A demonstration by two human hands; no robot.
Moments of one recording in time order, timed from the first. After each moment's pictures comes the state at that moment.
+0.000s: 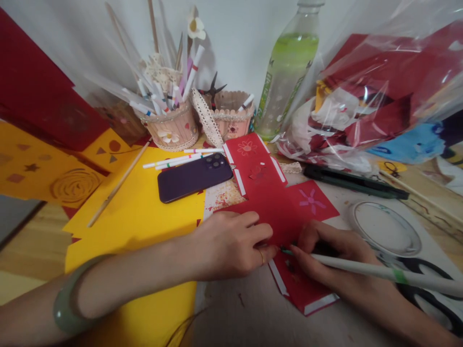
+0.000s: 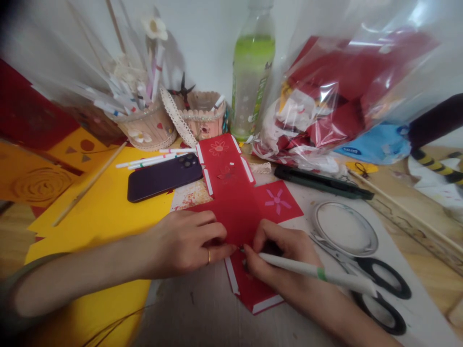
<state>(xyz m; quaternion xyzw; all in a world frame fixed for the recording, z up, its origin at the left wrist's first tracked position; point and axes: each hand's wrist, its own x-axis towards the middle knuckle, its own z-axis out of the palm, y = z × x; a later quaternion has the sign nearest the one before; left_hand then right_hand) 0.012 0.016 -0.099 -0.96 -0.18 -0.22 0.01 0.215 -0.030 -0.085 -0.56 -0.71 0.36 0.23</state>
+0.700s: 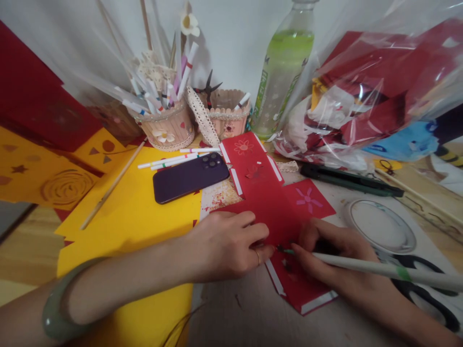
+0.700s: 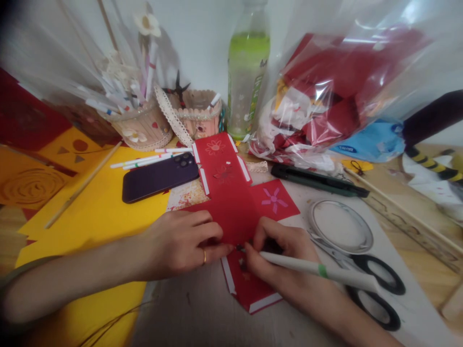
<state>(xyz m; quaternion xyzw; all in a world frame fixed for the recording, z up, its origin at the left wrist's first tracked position) 0.012 0.015 -0.100 -0.95 -0.20 -0.23 0.01 0.218 -0.033 -0.082 -0.56 -0.69 0.38 0.25</state>
